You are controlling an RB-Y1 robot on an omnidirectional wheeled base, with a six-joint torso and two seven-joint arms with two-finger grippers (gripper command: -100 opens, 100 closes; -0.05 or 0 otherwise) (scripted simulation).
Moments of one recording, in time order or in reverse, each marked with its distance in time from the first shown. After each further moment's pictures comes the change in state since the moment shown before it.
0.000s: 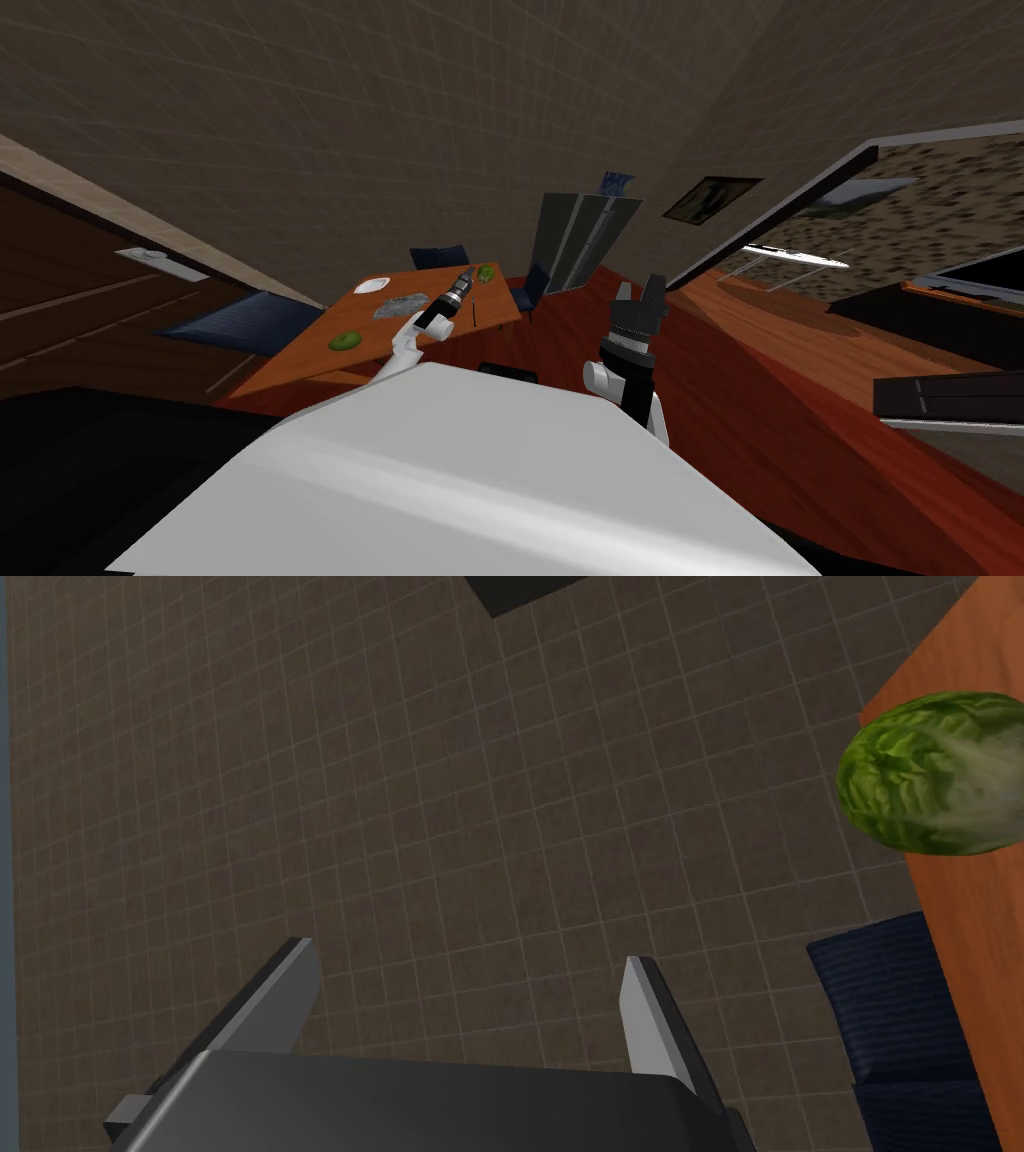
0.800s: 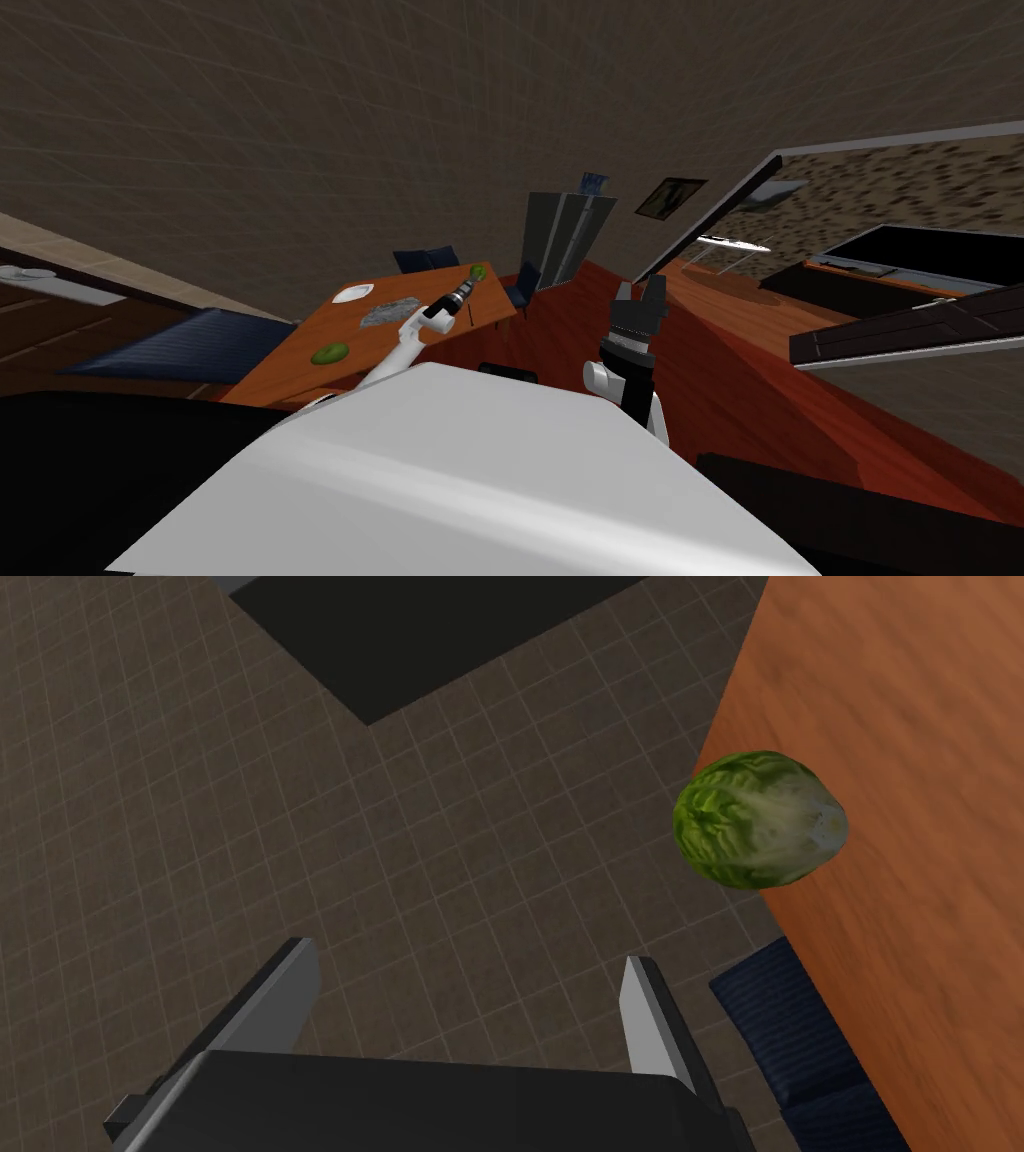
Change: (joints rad) left arm -0.097 0.063 -0.015 0.159 0.043 0.205 -0.062; right arm 0.000 0.000 0.000 0.000 0.000 0.000 0.000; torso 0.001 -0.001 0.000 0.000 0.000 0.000
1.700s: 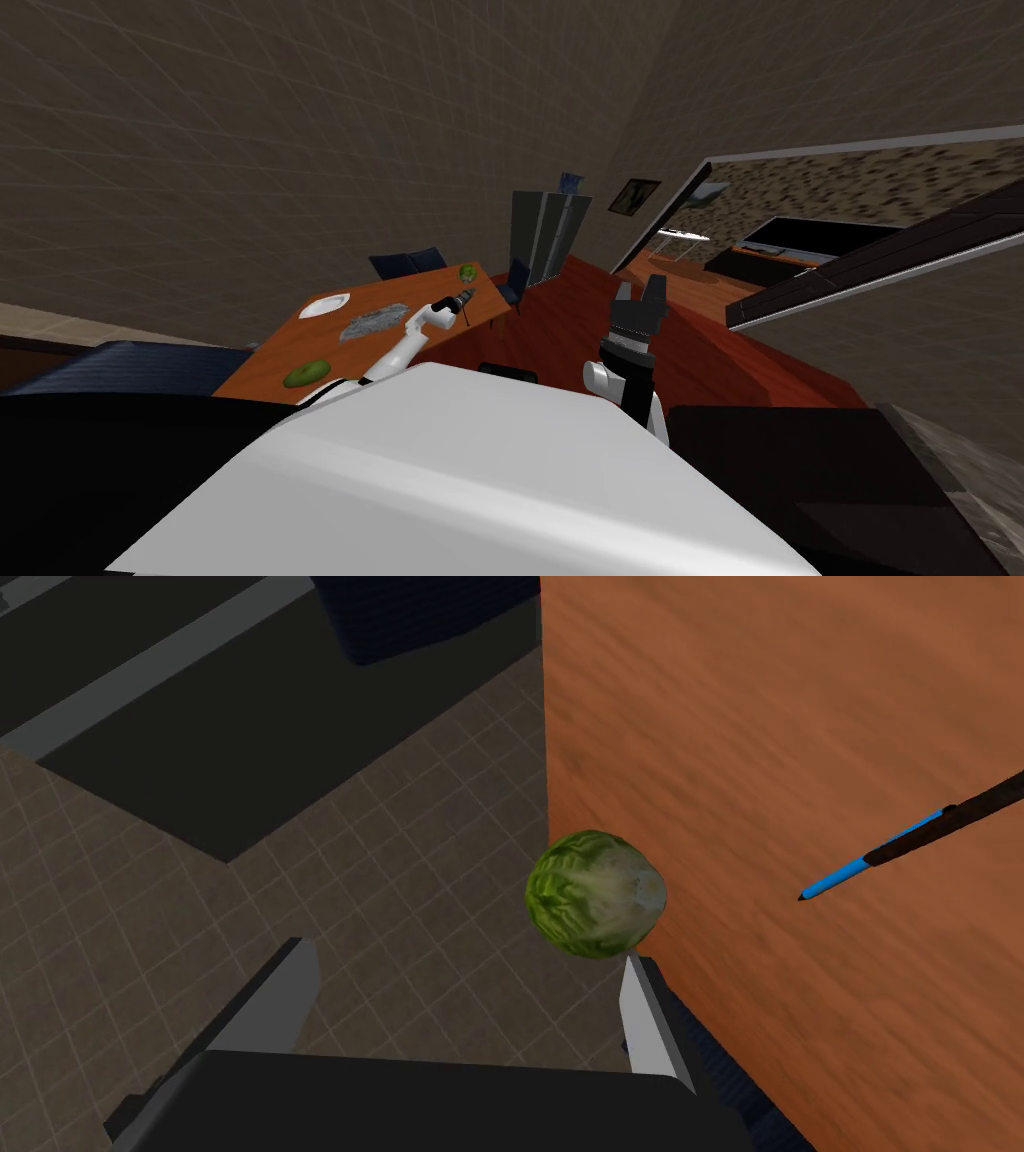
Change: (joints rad) left arm -0.087 0.030 -0.016 0.195 0.028 0.226 -0.071; right arm 0.000 0.000 0.000 0.000 0.000 0.000 0.000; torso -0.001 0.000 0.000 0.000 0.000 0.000
